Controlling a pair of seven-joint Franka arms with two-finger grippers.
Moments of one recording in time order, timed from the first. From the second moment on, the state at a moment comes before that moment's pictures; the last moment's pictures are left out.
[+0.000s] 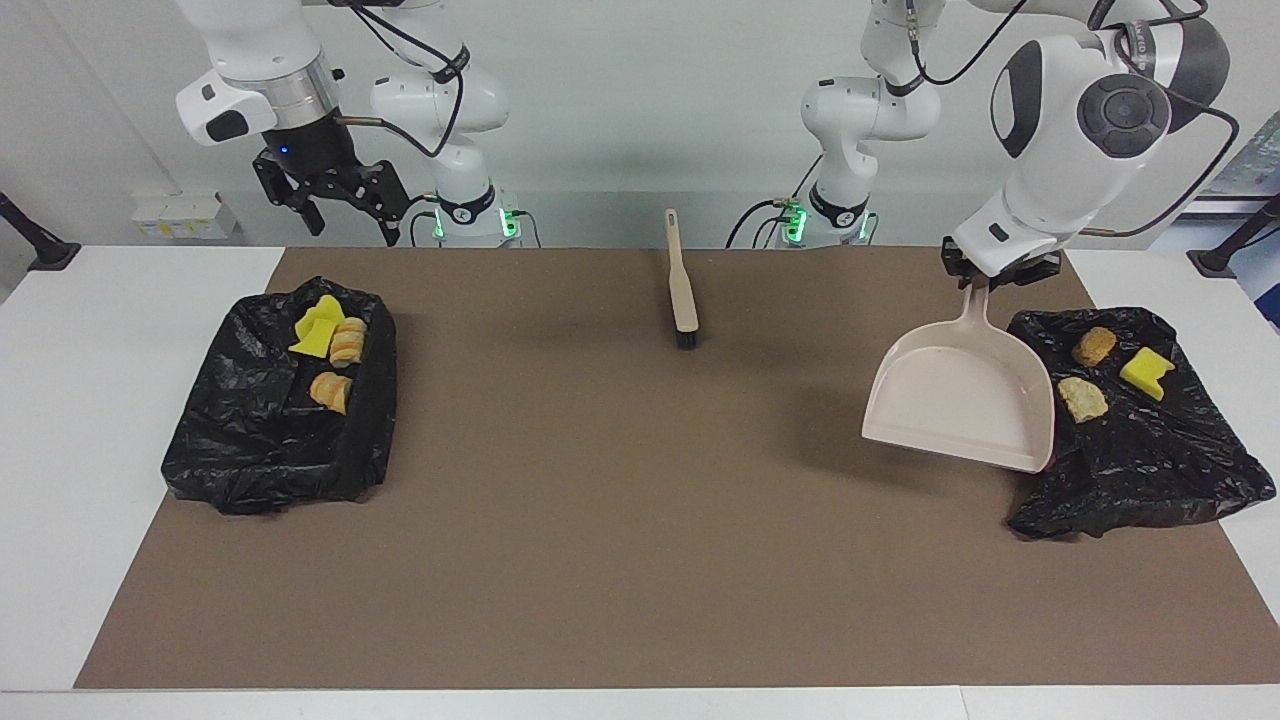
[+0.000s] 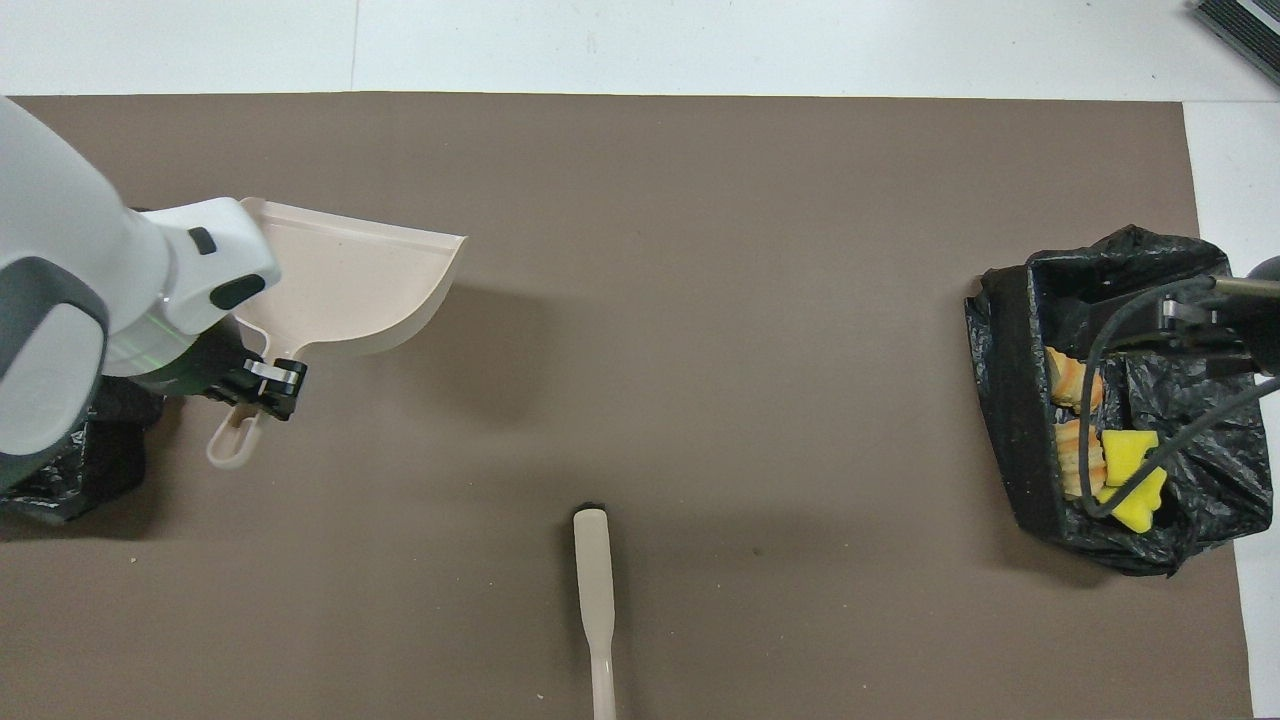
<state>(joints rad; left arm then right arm) -0.28 0.05 0.01 -1.65 -0.02 1.49 -0.03 0.07 -0.04 -0.01 -1.51 0.00 1.47 0.23</state>
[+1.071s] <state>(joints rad) -0.67 0.29 0.01 -1.84 -0.14 2.17 -0.56 0.07 -0.03 -0.01 -1.51 0.00 1.47 0.23</state>
